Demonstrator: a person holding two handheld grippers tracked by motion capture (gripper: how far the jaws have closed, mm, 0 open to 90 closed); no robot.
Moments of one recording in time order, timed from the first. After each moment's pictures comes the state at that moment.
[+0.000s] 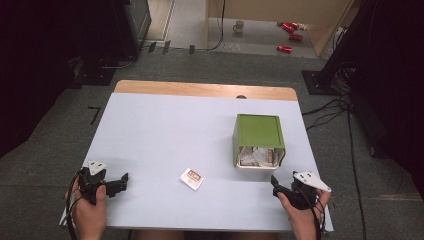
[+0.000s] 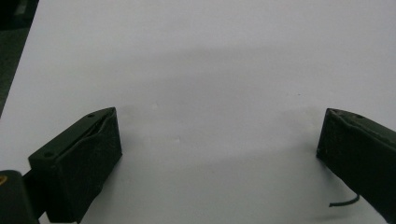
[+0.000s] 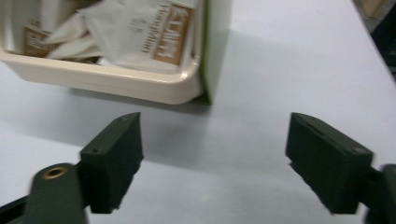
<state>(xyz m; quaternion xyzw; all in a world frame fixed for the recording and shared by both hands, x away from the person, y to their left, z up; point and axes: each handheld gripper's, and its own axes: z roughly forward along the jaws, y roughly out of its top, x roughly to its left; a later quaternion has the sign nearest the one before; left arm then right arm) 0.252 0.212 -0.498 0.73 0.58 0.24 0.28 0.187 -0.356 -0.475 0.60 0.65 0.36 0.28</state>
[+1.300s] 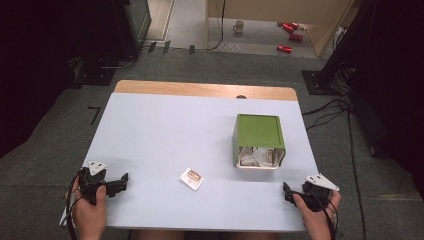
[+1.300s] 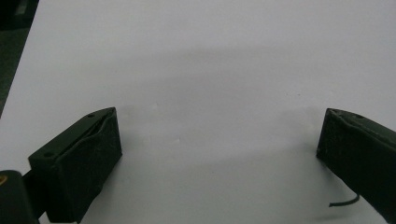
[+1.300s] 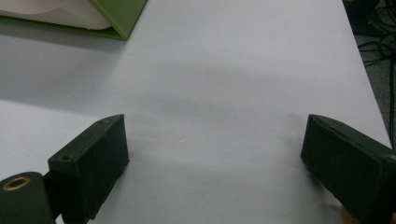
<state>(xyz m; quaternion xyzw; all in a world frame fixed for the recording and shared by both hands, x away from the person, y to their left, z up) 0.251 0.212 -0.498 0.73 0.58 0.24 0.28 0.189 -0.401 -0.505 0.63 0.67 0.30 0.27</state>
